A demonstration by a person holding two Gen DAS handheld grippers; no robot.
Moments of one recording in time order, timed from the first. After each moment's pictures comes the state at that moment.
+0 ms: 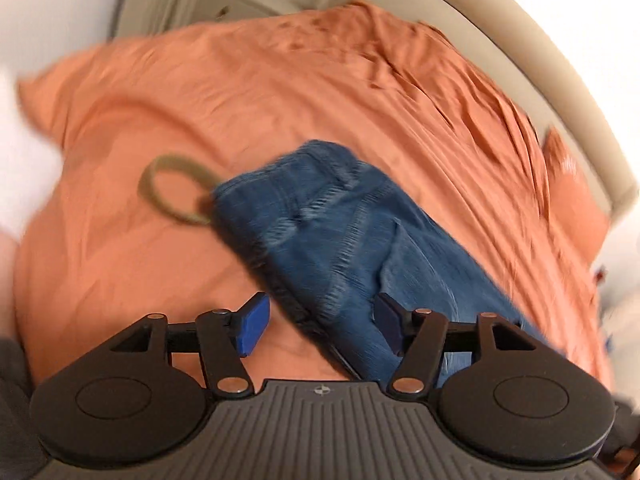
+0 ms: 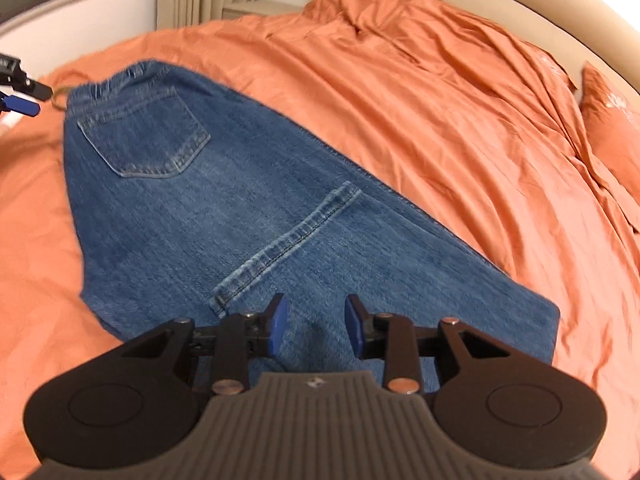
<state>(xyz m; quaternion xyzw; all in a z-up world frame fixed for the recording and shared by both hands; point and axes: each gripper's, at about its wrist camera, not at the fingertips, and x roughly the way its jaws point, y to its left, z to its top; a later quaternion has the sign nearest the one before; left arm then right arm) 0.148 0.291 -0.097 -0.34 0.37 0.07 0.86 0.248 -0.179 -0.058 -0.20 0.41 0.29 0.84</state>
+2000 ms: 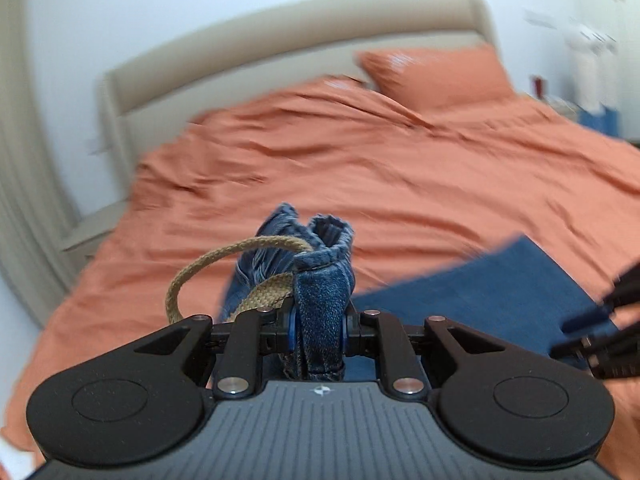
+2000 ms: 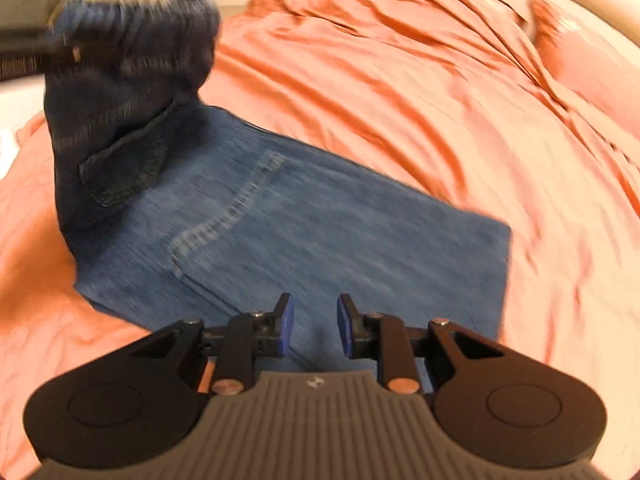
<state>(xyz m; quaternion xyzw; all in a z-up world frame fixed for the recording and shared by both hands) 0.221 -0.073 -0.034 0.14 0.29 -0.04 0.95 0.249 -0.267 -0.041 -0.10 0.45 0.25 0.85</state>
